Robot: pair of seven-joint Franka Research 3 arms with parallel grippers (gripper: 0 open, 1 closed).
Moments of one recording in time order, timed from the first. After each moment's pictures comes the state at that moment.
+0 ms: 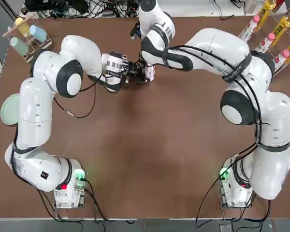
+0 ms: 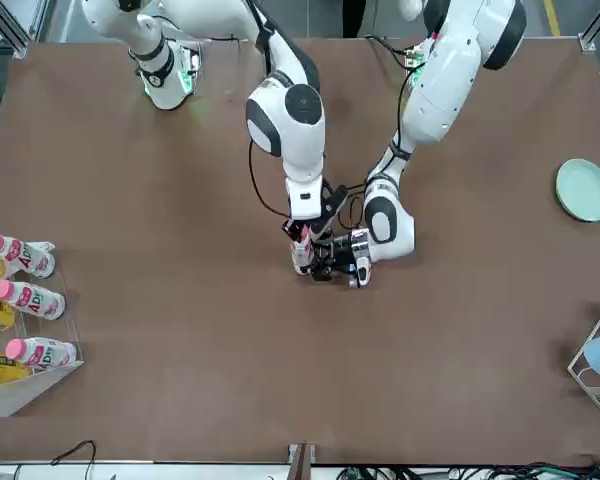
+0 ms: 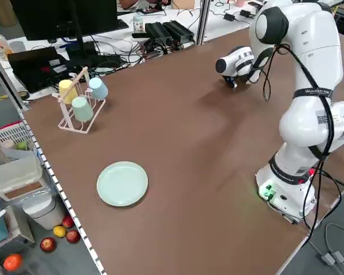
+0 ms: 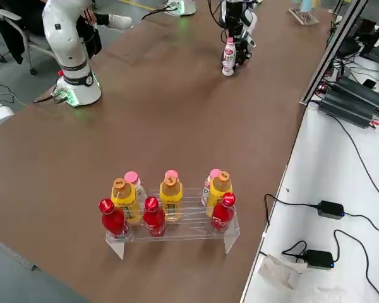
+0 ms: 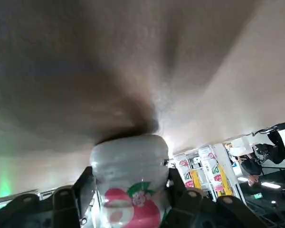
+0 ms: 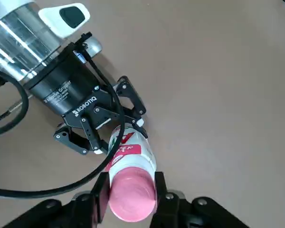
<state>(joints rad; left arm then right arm) -0.44 0.84 -0.15 -1.72 -1.76 2.32 -0.31 0.86 0.63 -0.06 -1.32 -0.11 2.06 0.01</state>
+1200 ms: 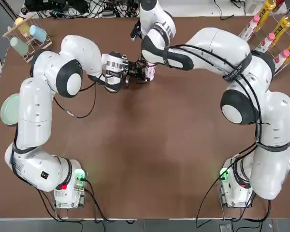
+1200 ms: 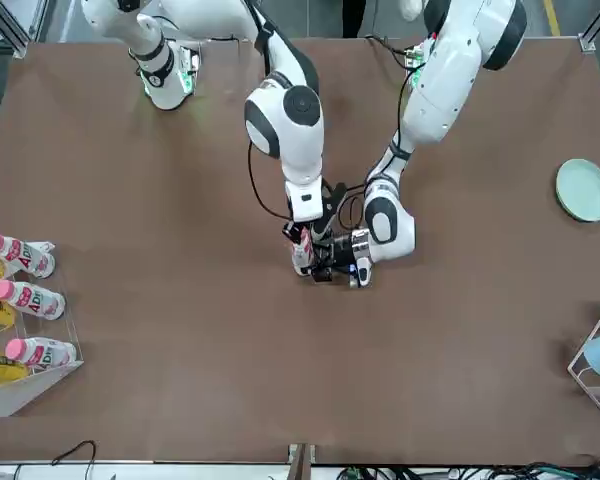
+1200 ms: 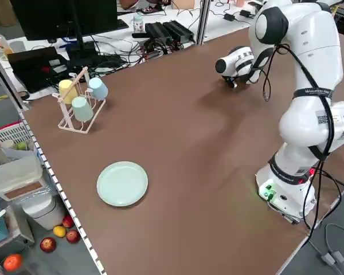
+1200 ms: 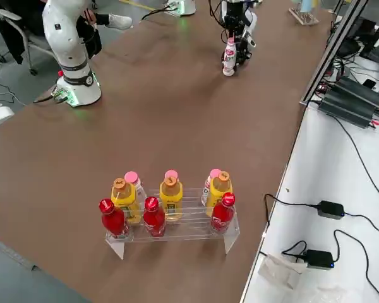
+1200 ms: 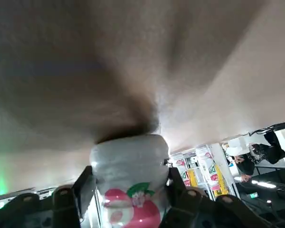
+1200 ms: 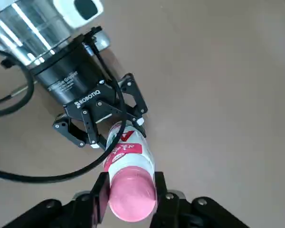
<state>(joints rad) -0.44 0.85 -0.15 -1.72 -1.77 2.32 -0.31 0.86 0.63 -0.06 -1.32 -0.11 2.06 -0.15</state>
